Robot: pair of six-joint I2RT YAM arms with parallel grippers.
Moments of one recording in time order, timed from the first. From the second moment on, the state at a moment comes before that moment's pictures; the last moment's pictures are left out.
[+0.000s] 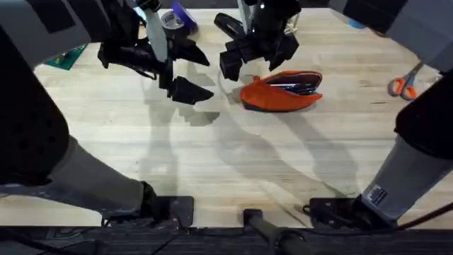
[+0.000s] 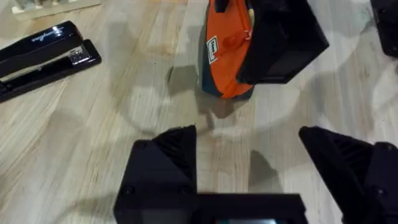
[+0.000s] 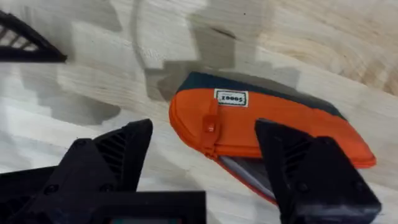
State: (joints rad) left arm 0.10 1.76 1.20 -1.03 1.05 1.44; right arm 0.60 2.02 1.88 -1.28 0.06 0.30
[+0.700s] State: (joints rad) left arm 0.10 1.76 1.20 -1.03 1.05 1.44; right arm 0.59 2.05 1.88 -1.32 0.06 0.30
